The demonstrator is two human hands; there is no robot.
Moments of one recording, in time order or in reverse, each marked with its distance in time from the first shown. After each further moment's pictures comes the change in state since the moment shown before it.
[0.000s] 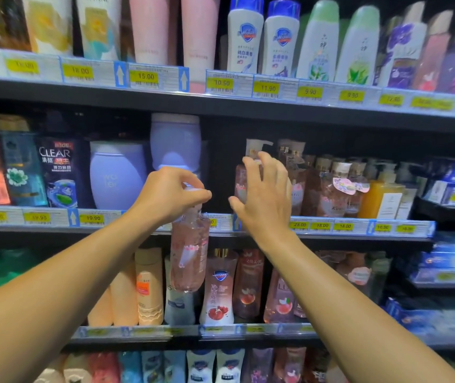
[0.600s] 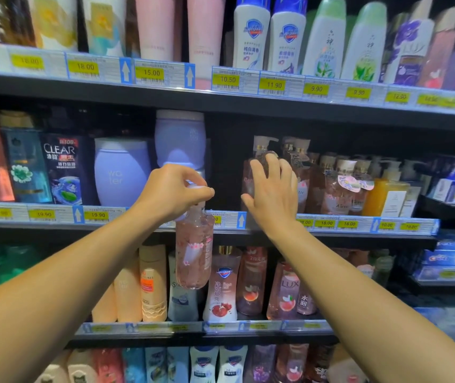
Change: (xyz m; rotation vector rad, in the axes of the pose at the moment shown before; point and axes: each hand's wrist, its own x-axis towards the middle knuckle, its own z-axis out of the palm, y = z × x) left_hand -0.001 -0.005 -0.004 -0.033 -0.012 -0.002; right_hand 0.011 0.017 0.018 -0.155 -0.091 -0.053
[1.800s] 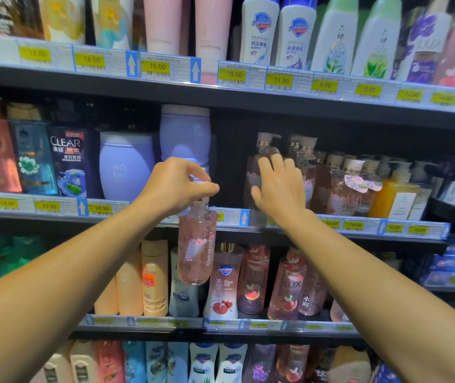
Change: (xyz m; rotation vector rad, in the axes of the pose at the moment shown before) left_hand 0.003 0.000 0.002 0.049 0.023 0.003; right_hand 0.016 0.014 0.004 -0.024 -0.092 -0.094
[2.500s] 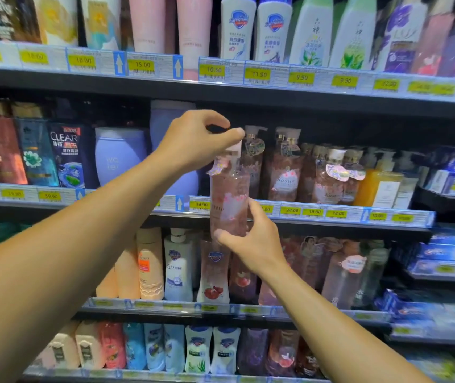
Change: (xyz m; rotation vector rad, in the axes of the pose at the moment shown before) left_hand 0.007 0.084 -0.007 -0.115 0.070 0.059; right_hand -0.114 -0.029 -0.047 1.229 -0.269 0.377
